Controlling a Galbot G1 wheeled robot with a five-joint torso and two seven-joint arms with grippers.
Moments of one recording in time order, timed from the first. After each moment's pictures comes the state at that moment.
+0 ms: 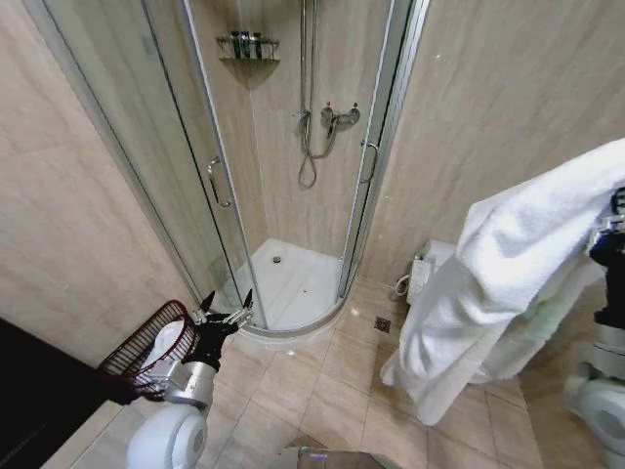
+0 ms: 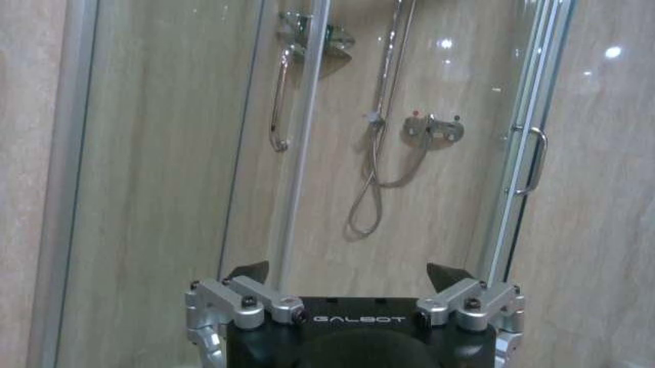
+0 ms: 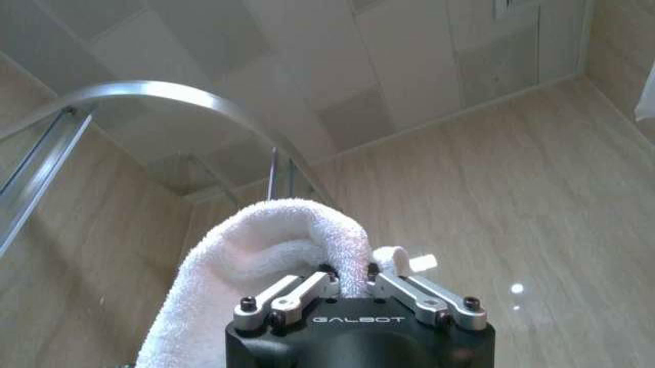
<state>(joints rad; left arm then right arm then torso) 1.75 -1.55 -0.64 -2.41 -0.27 0.16 0.08 -1.51 1.14 1.16 2.50 0.80 0.19 0.02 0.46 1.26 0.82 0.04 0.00</state>
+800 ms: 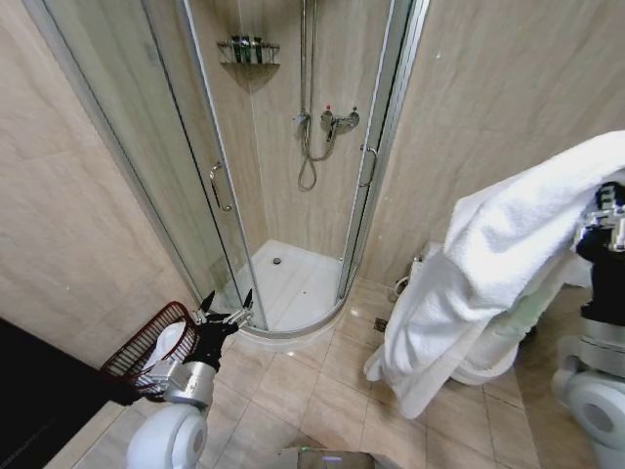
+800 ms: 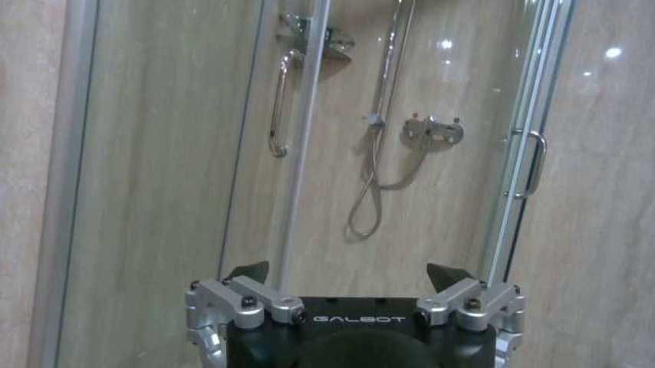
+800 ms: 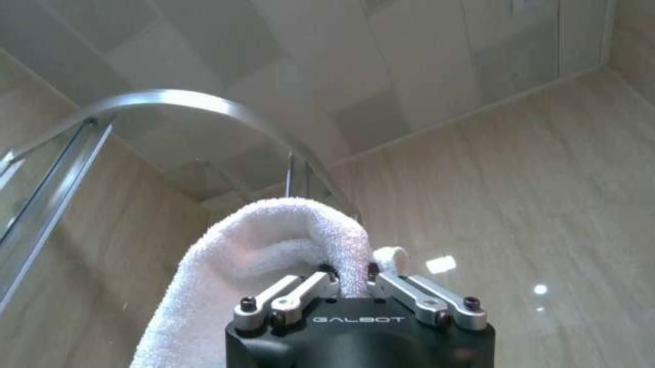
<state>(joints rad) 1.75 -1.55 -0.64 -2.41 -0.27 0.16 0.08 -1.49 1.13 1.10 2.50 0.78 0.20 0.01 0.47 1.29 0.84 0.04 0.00</state>
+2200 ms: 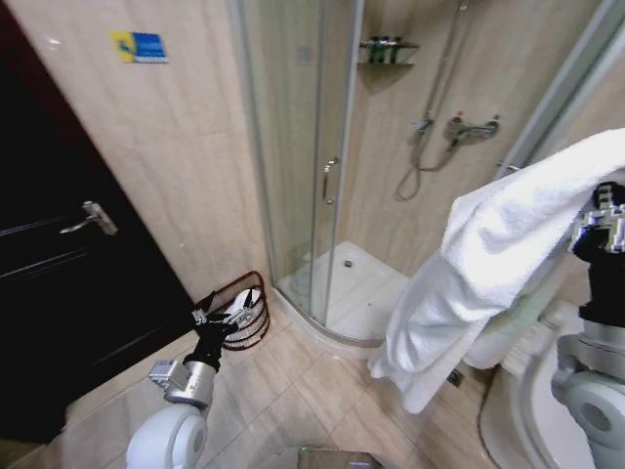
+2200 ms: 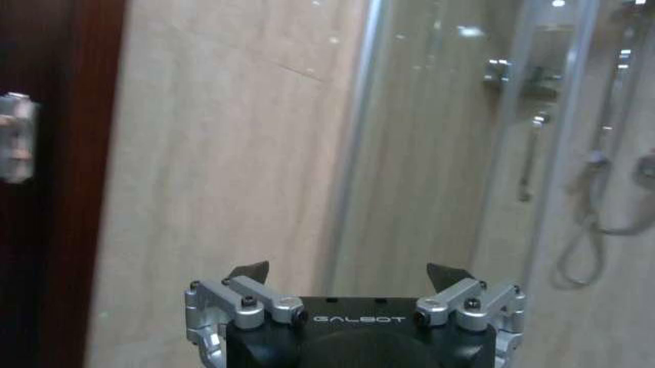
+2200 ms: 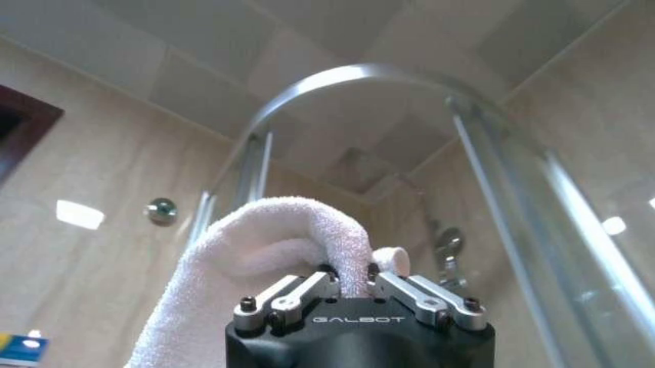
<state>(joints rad) 1.75 -1.55 -0.64 -2.41 -0.27 0.16 0.08 -1.49 1.13 1.11 2.50 0.78 0.22 -0.01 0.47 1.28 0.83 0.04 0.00</state>
